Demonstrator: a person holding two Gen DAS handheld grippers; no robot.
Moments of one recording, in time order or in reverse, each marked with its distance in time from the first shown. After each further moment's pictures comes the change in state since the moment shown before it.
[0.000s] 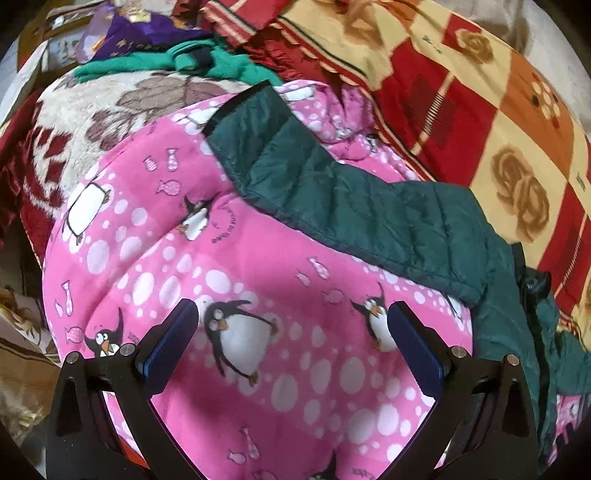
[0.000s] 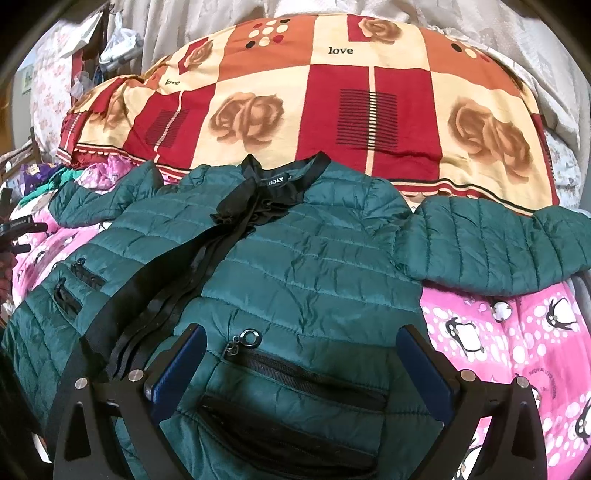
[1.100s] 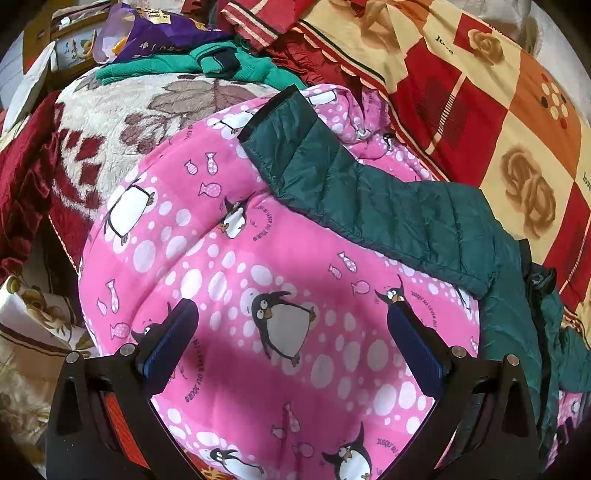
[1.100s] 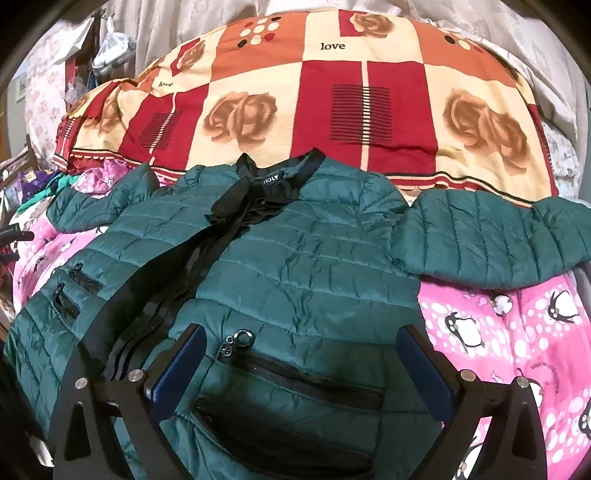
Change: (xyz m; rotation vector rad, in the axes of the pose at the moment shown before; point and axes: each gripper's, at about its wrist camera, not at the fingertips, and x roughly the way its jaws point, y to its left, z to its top) left arm -0.028 0.015 0.002 0.014 0.034 0.054; right arm 0.005 -0.007 0.001 0.024 0.011 -0.001
